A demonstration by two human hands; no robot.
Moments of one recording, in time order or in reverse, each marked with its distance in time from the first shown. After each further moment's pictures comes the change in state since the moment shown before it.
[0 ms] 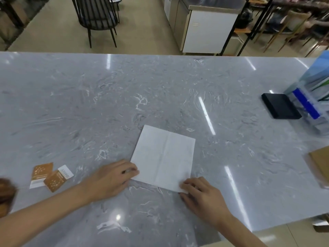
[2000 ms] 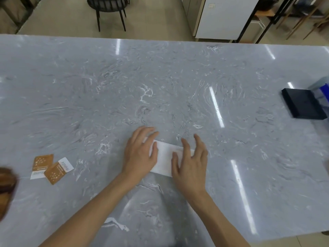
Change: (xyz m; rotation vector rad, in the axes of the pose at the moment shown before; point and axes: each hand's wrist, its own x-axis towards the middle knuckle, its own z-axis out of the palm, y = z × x) left_hand 0.105 0.031 0.029 -0.048 0.575 -0.583; right_hand 0.097 -0.025 0.038 0.006 0.239 0.438
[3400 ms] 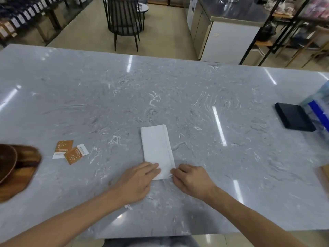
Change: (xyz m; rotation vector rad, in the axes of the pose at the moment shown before) left_hand -0.101 0.005 -0.056 0.091 -0.454 0.340; right_hand -0.027 0.032 -0.048 -0.038 -0.279 -0.789
